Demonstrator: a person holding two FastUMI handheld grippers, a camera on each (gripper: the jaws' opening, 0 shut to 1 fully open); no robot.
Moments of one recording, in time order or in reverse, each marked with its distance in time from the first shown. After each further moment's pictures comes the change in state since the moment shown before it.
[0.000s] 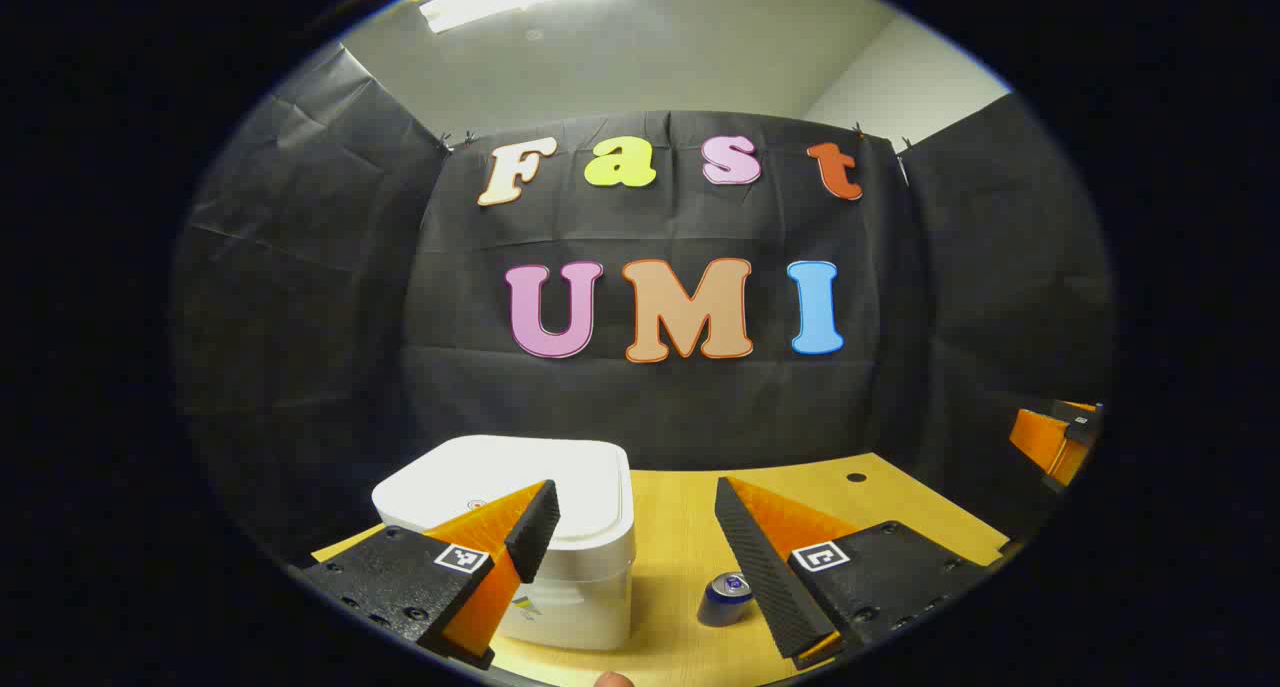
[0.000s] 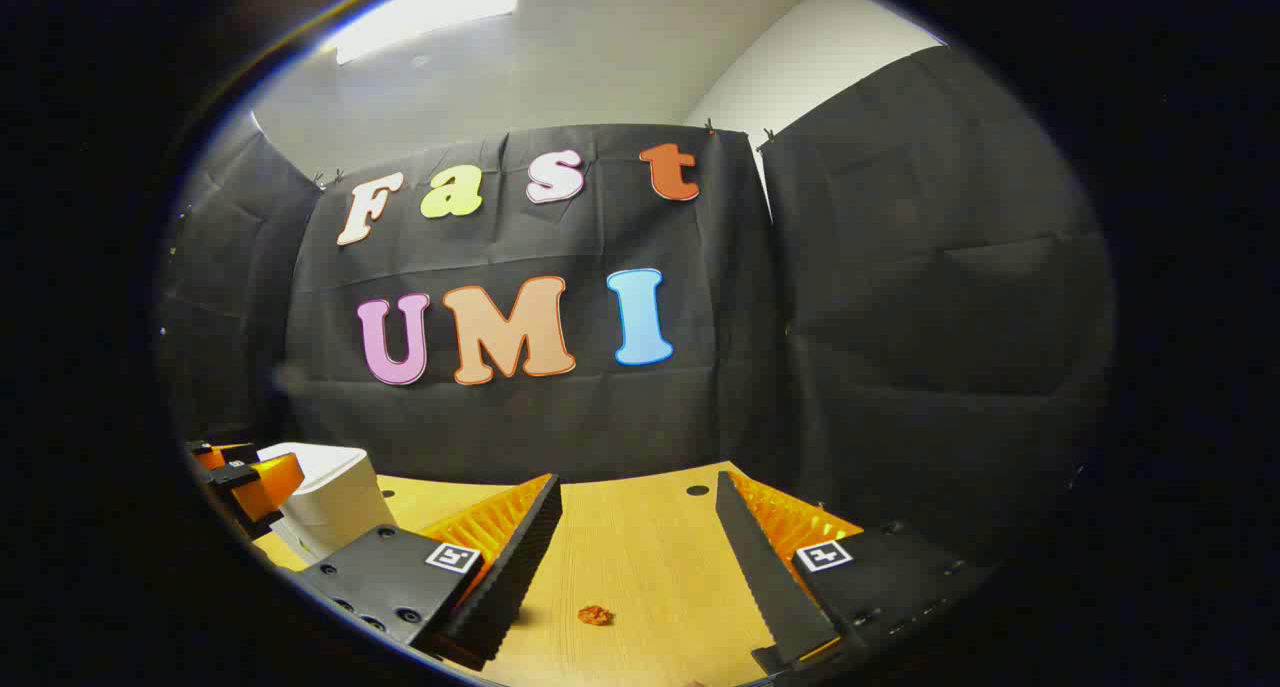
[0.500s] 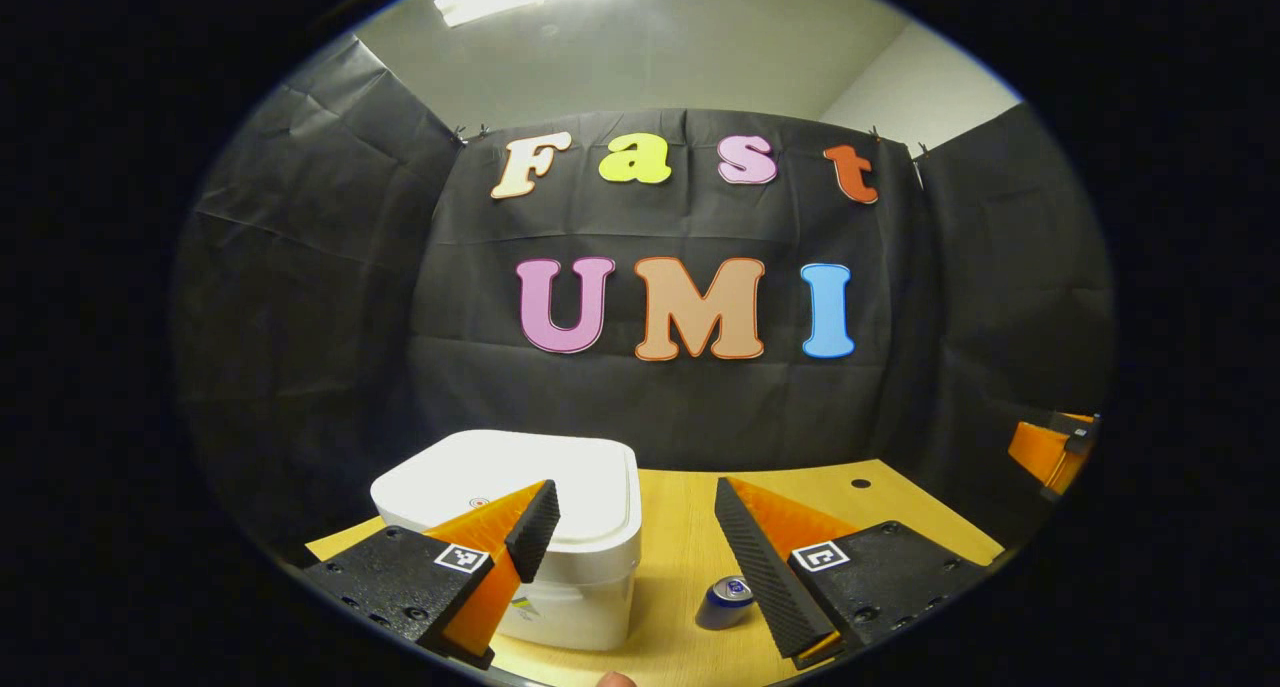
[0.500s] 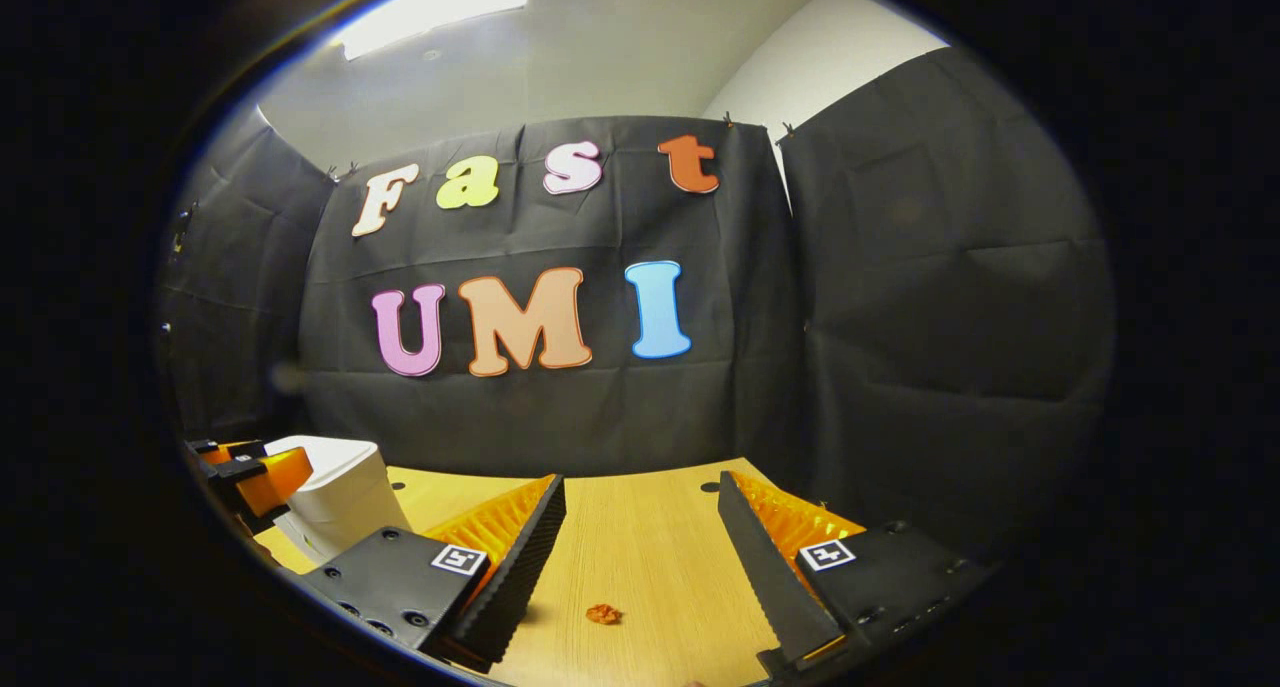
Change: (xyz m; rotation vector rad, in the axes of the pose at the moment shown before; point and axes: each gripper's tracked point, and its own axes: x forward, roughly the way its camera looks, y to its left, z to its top) left arm 0.005 0.007 -0.001 -0.026 0.003 0.037; right arm 0.009 0.013 -0.009 -0.026 0.043 0.048
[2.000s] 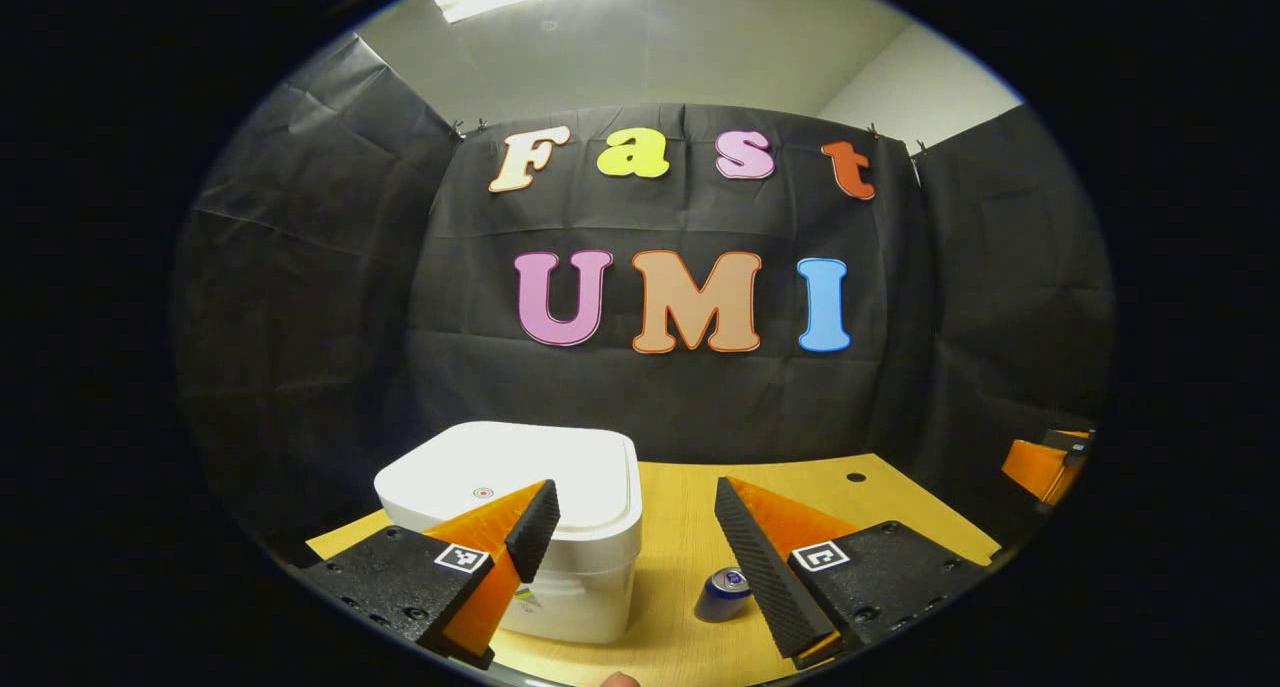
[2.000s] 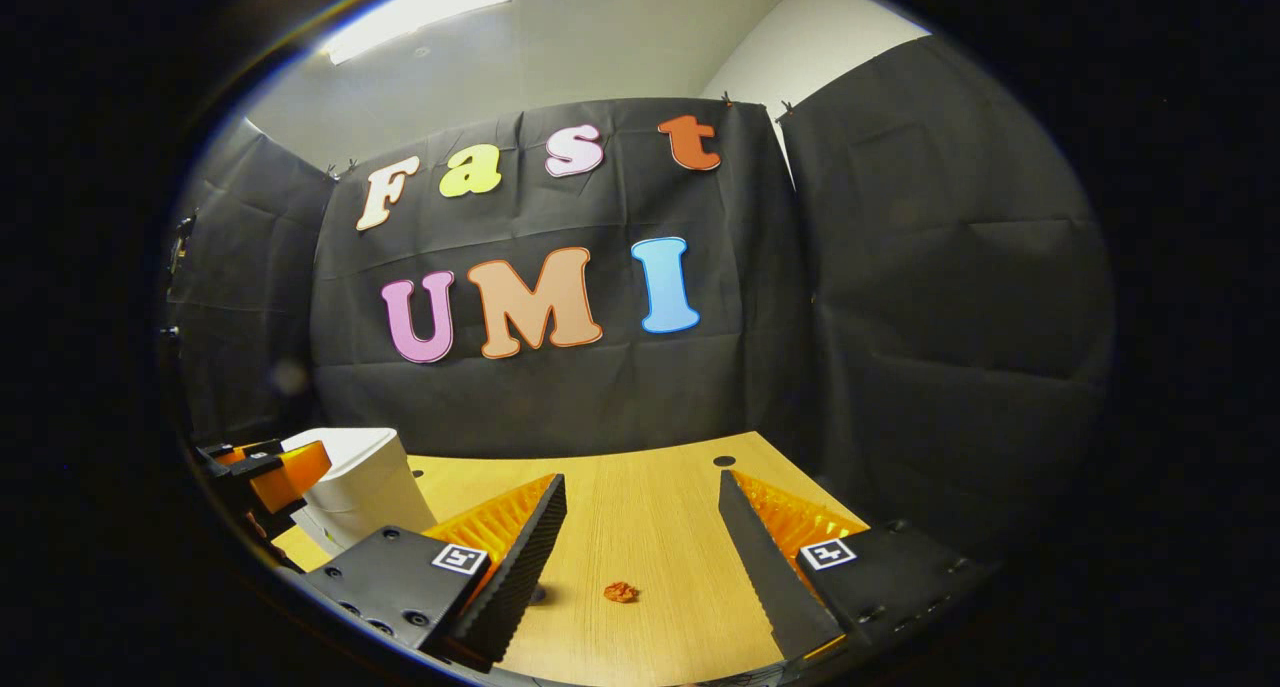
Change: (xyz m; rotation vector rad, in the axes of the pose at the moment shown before) left arm -0.011 0.000 -0.005 -0.003 0.019 -0.015; right arm -0.020 0.008 -0.014 0.028 0.060 0.024
